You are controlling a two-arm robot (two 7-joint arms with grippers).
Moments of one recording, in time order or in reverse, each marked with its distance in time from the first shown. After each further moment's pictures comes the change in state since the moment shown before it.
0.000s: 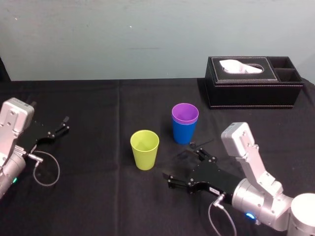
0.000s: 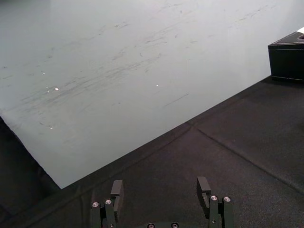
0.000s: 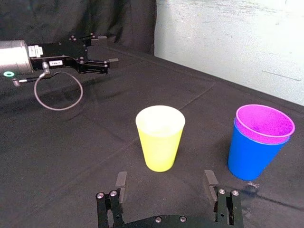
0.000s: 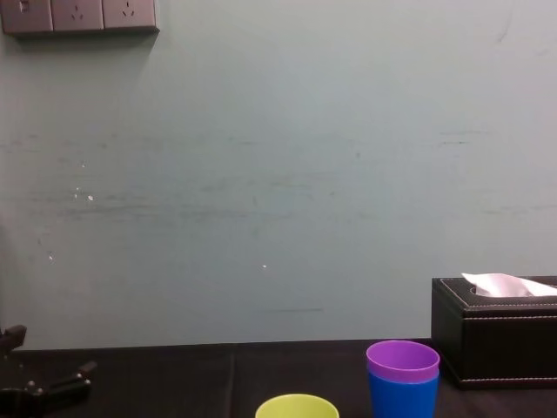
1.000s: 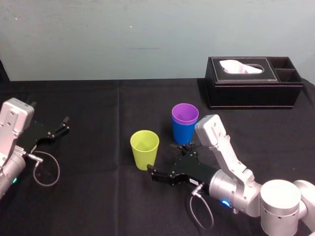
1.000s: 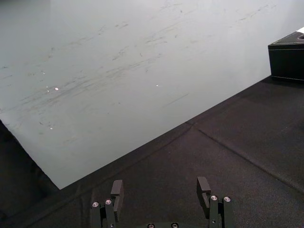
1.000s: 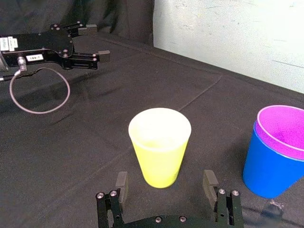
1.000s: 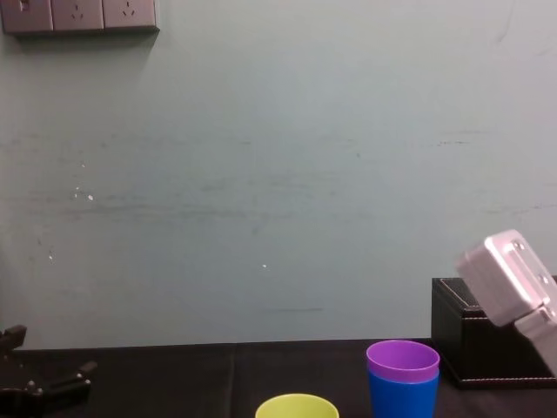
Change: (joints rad) left arm 0.000 0.000 0.000 0.000 0.000 0.000 0.000; right arm 0.134 -0.119 -0.063 0.166 -0.049 0.042 -0.001
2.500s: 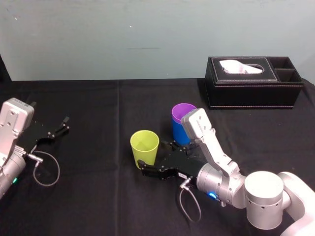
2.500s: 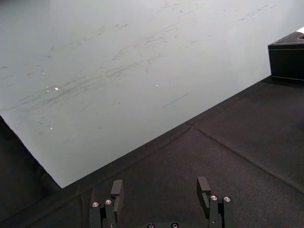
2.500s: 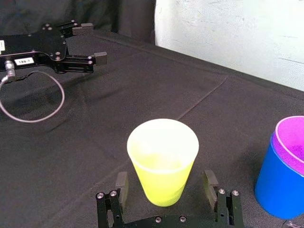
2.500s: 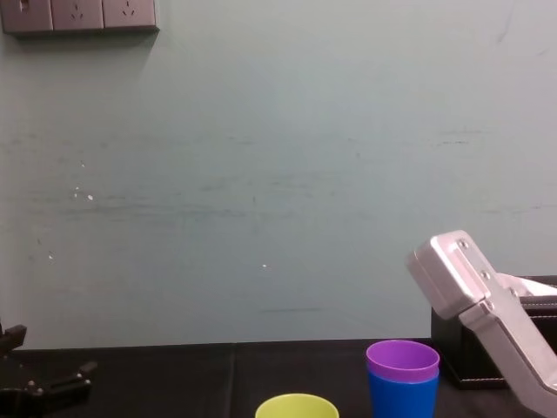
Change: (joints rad) left arm 0.000 0.000 0.000 0.000 0.000 0.000 0.000; right arm 0.067 -0.064 -0.026 0.076 -0.022 0.028 -0.006
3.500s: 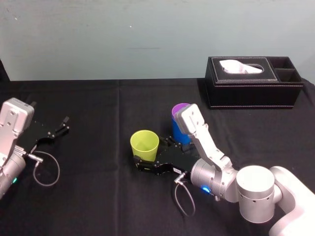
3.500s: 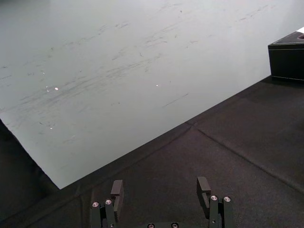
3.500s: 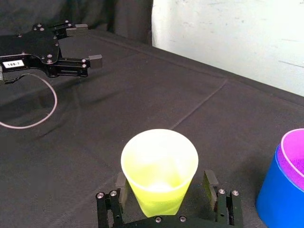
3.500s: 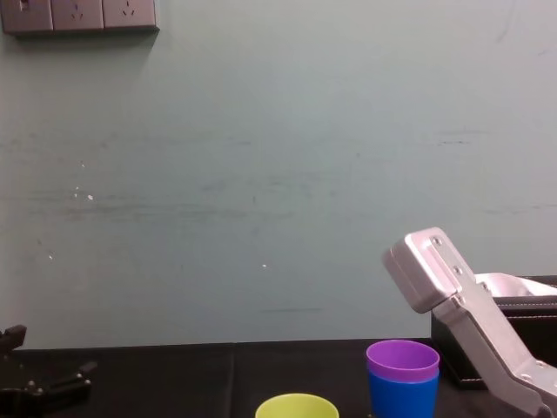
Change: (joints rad) left arm 0.000 0.000 0.000 0.000 0.000 0.000 0.000; right arm 0.043 -0.037 -0.009 0.055 -0.026 -0.004 -0.005
